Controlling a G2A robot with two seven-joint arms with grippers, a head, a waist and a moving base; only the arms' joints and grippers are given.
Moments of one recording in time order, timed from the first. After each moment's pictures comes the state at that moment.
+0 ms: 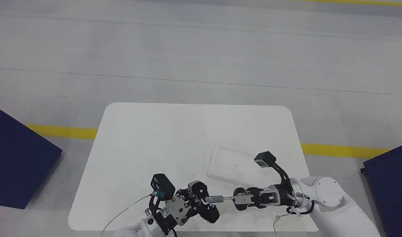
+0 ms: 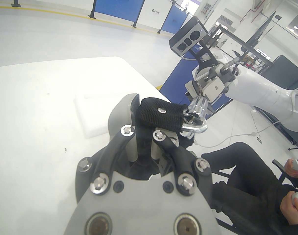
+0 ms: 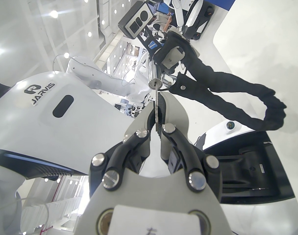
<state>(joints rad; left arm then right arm) 1.73 -1.26 -1.18 -2.00 1.03 -0.42 -0.11 -1.35 -0.87 1.25 -1.66 0.60 -0.45 1.32</state>
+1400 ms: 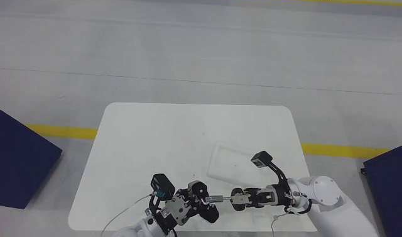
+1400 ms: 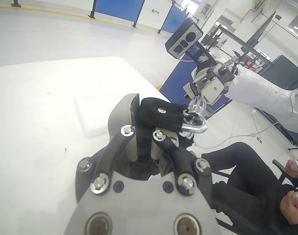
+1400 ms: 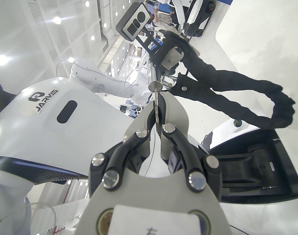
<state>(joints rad) 1.73 -1.26 -1.18 -2.00 1.03 -0.42 -0.11 -1.34 -0.89 1.24 -1.67 0.61 -0.39 1.32</state>
